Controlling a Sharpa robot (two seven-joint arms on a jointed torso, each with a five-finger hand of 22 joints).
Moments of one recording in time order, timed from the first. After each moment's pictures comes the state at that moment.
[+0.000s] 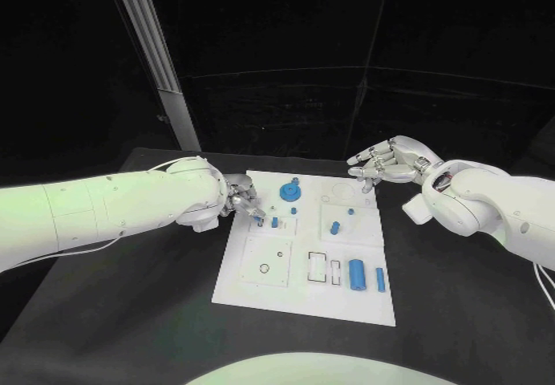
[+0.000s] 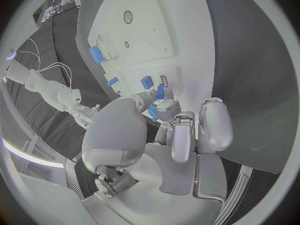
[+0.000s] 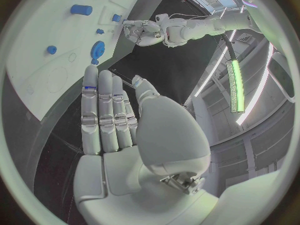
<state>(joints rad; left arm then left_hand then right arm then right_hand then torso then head) 1.32 -0.78 -0.23 1.41 -1.02 -0.01 -0.42 1.17 -0.09 0.61 0.10 0.05 0.82 0.04 0.82 0.61 1.27 -0.04 1.20 0.92 1.47 -0.09 1.57 1.31 0.08 1.41 0.02 1.33 1.20 1.28 -0.76 -0.11 1.35 -0.63 -0.21 0.17 1.39 -0.04 0.02 0.11 0.34 0.95 0.17 0.10 0.07 1.26 0.08 0.28 0.36 1.26 0.01 0.47 0.58 0.18 1.26 0.11 0.39 0.20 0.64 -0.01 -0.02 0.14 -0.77</state>
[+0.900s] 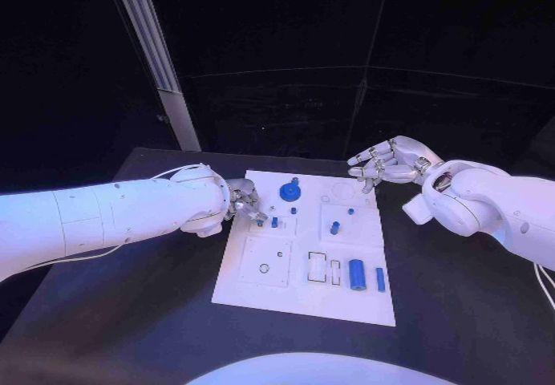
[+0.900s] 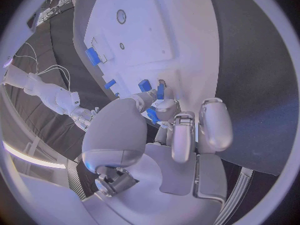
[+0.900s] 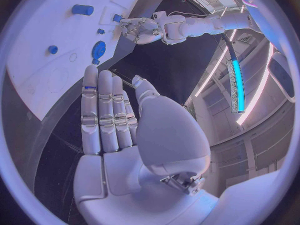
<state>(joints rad) 1.29 -0.76 -0.24 1.40 -1.05 -0.06 -0.41 1.17 -0.09 0.61 0.10 0.05 0.82 0.04 0.82 0.61 1.27 -0.04 1.20 0.92 1.47 -0.09 1.57 1.31 0.08 1.41 0.02 1.33 1.21 1.28 -0.75 -0.11 1.34 -0.63 -0.21 0.17 1.39 -0.04 0.02 0.11 0.34 0.95 0.17 0.10 0.07 1.26 0.08 0.28 0.37 1.26 0.01 0.47 0.58 0.18 1.26 0.11 0.39 0.20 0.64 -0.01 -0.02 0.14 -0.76</state>
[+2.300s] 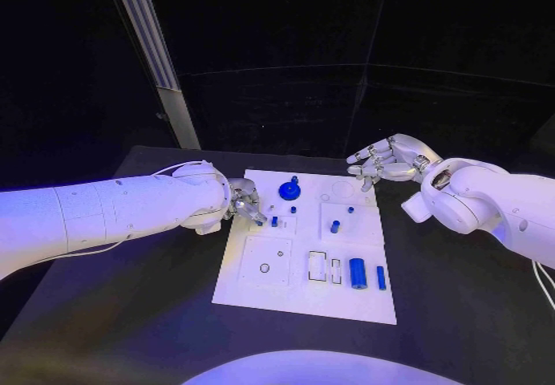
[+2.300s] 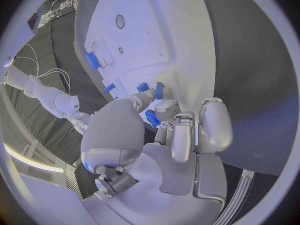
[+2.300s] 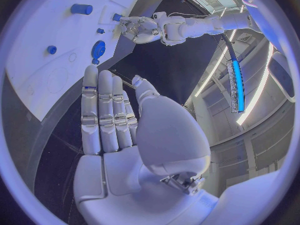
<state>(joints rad) 1.30 -0.75 -0.23 1.39 -1.06 0.01 -0.42 1.12 -0.13 0.61 0.06 0.05 0.84 0.03 0.82 0.61 1.27 -0.04 1.20 0.92 1.47 -0.09 1.57 1.31 0.08 1.41 0.02 1.33 1.21 1.28 -0.75 -0.11 1.34 -0.63 -0.21 0.17 1.39 -0.04 0.02 0.11 0.34 0.95 0.17 0.10 0.07 1.26 0.08 0.28 0.37 1.26 0.01 0.47 0.58 0.18 1.26 0.11 0.39 0.20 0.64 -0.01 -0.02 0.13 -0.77</state>
